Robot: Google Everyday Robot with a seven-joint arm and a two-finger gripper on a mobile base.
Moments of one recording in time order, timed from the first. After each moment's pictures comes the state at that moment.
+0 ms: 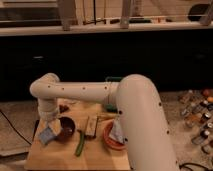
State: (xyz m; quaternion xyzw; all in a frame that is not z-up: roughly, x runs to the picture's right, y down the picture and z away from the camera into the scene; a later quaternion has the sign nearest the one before) arm -0.264 0.208 0.724 -0.40 -0.29 -0.37 0.79
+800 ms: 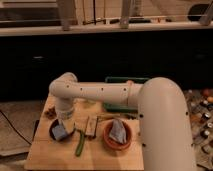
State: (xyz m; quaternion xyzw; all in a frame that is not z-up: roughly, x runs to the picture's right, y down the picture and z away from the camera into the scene) arm -0.212 0.184 0.742 -0.39 -0.24 -0.29 0.84
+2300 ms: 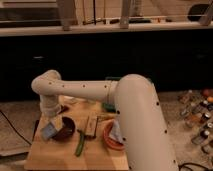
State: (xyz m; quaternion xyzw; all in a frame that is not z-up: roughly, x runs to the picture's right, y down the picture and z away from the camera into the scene) arm -0.263 0.188 0.739 -0.39 -0.28 -0.38 0.79
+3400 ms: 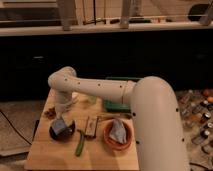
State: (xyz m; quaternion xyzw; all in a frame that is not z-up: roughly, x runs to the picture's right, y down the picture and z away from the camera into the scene) arm -0.228 0.162 0.755 -0.37 -0.28 -0.34 0.82
